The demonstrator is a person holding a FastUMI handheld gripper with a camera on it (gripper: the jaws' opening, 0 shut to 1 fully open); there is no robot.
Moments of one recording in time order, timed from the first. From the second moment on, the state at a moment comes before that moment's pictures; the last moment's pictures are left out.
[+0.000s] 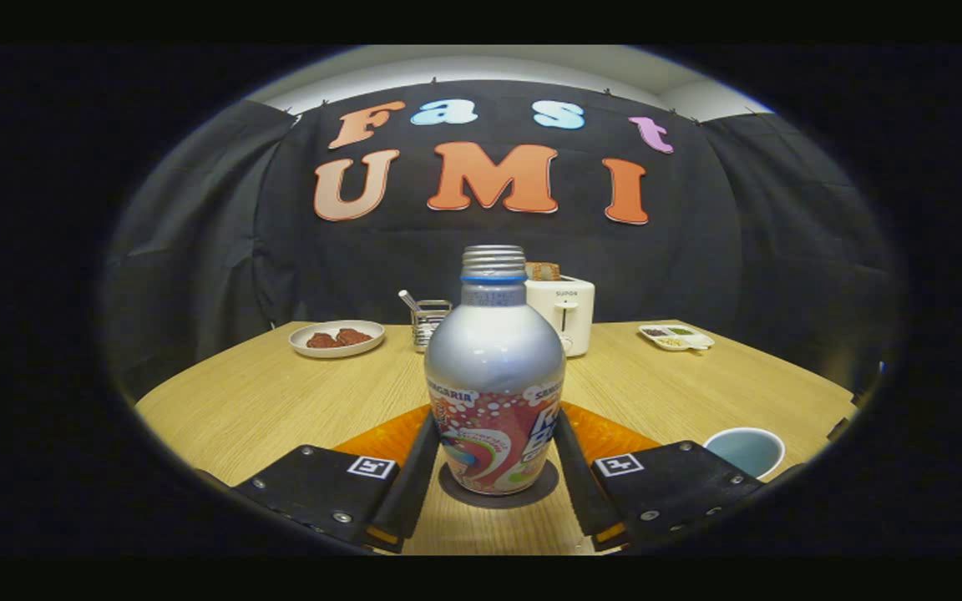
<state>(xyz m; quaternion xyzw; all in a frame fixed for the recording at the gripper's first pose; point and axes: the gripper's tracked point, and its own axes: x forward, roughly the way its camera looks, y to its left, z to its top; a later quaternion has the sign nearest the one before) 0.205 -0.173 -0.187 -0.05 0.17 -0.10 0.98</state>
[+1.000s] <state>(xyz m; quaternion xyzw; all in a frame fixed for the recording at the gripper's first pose) 0.192 -0.164 -0.177 -0.05 0.14 -0.08 0.99</state>
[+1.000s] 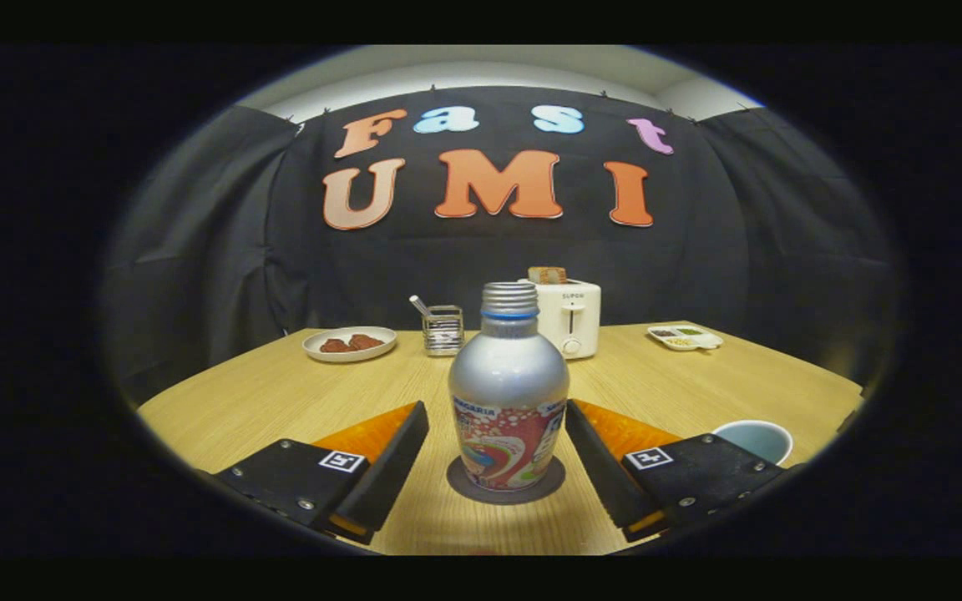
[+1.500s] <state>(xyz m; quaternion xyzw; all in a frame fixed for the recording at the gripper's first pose) 0.139 -0.145 -0.121 -0.04 0.08 -0.05 0.99</state>
